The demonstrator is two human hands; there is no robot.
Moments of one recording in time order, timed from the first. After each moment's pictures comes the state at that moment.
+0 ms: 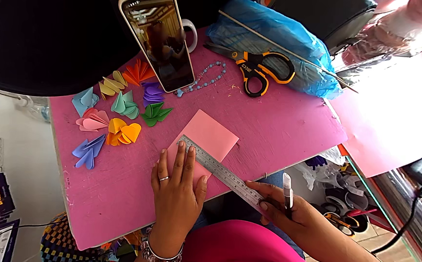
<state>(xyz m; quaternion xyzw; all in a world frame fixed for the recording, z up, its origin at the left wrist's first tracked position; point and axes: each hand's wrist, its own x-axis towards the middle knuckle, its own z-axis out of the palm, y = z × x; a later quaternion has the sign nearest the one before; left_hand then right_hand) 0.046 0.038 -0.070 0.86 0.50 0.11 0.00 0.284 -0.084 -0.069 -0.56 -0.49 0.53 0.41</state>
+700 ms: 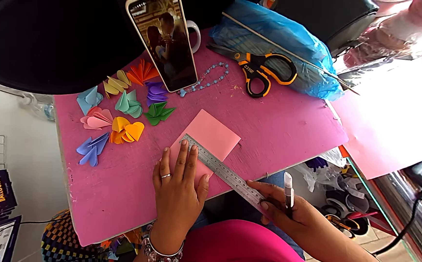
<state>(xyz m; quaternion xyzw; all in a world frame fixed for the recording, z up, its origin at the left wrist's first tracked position) 0.045 0.039 -0.068 0.86 0.49 0.11 0.00 0.283 -0.084 -0.066 -0.57 -0.48 0.53 0.40</state>
